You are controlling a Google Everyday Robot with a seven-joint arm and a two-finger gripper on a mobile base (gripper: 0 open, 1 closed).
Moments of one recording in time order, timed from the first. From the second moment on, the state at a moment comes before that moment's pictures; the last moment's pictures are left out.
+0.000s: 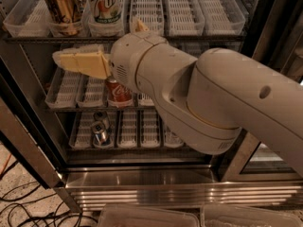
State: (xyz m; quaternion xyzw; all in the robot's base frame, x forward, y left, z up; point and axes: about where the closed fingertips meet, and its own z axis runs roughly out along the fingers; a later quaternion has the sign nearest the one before) arm 0.516 0.084 1.047 -0.28 0.65 0.23 0.67
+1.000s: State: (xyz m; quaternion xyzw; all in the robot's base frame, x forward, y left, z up) arm 0.516 0.084 1.047 -0.28 0.65 0.23 0.67
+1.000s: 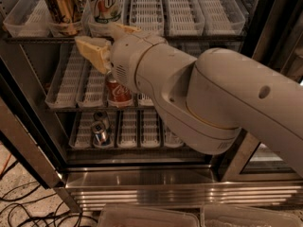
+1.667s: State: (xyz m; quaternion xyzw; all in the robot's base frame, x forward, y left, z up) arm 0.516 0.084 1.047 -0.28 0.65 0.23 0.67
